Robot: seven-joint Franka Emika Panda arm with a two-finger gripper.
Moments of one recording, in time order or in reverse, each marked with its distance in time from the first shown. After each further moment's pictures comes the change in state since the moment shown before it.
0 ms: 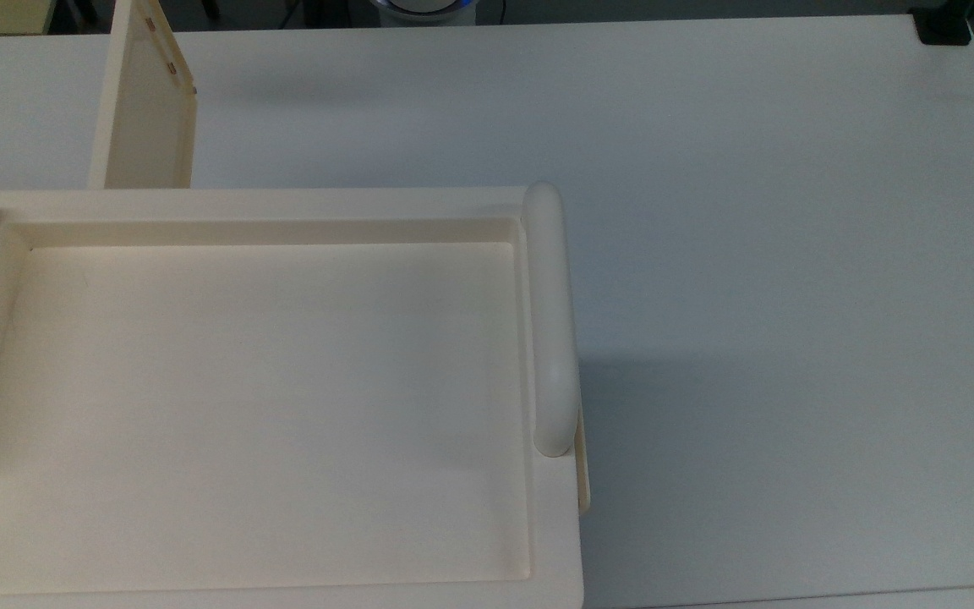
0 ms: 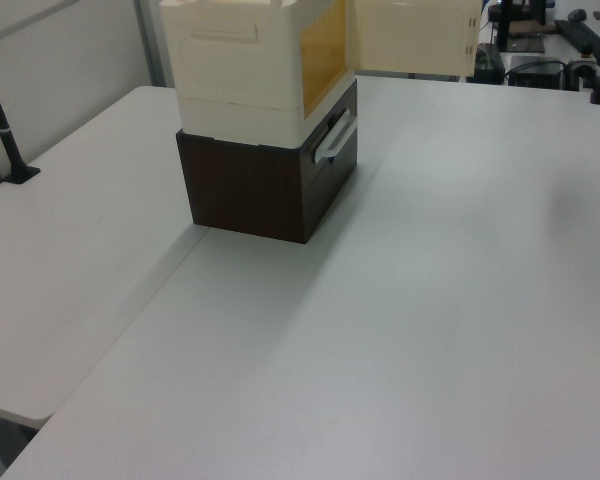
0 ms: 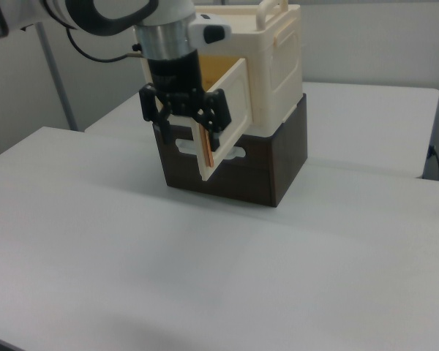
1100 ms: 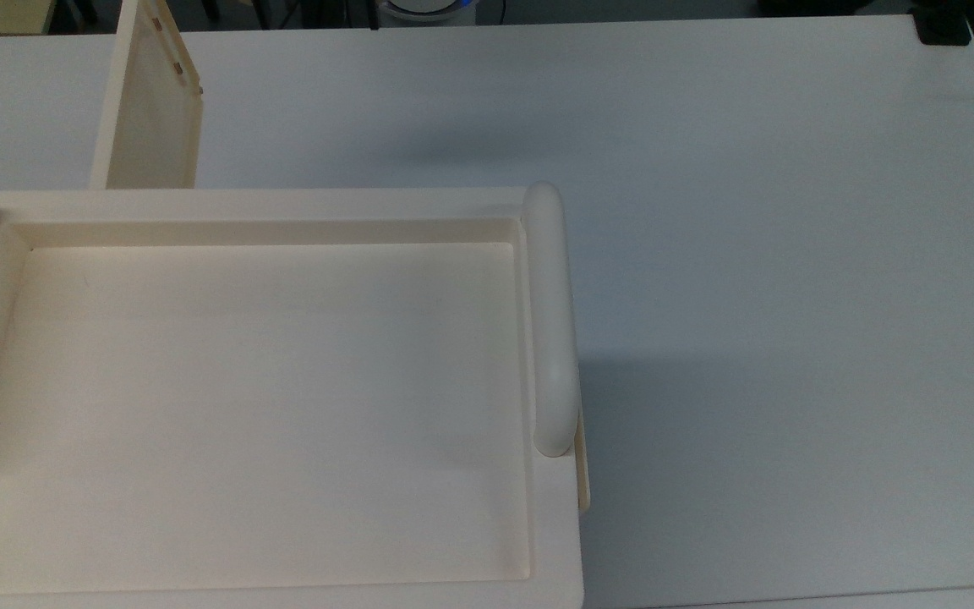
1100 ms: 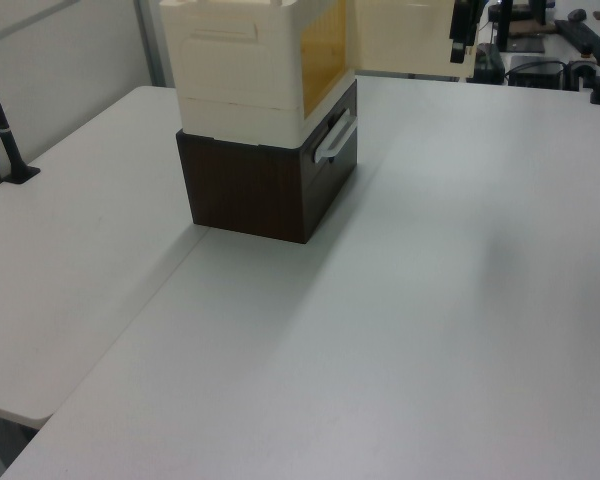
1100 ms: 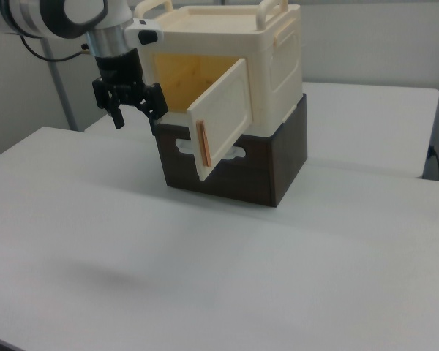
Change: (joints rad) arm 0.316 0.037 0.007 -0.039 0.000 0.082 0.353
